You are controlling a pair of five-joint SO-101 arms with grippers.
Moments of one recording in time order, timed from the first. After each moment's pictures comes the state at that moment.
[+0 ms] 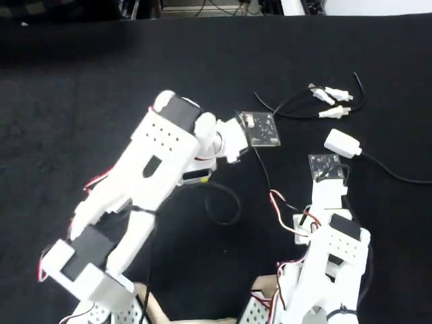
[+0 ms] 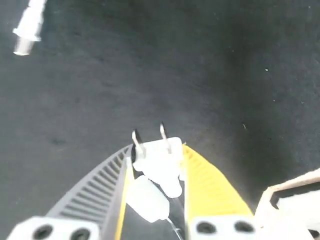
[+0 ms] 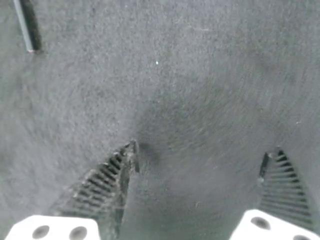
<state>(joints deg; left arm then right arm) 28.0 -0.3 -10.2 98.9 -47.9 27.2 -51.1 80.1 52.9 26.7</state>
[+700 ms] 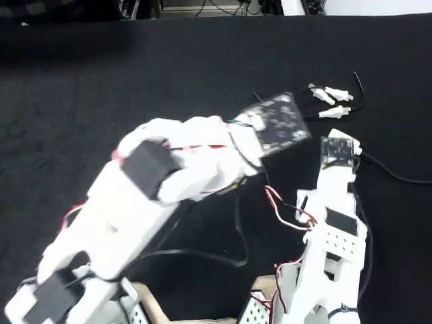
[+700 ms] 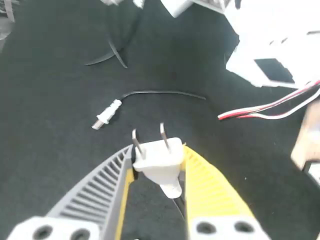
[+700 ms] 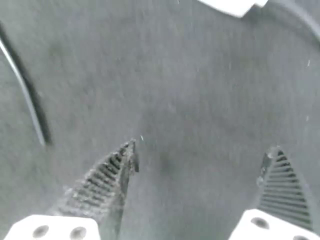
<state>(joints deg) 39.6 -23.1 -9.7 89.1 -25.5 22.2 -51.1 77.1 40.7 16.2</state>
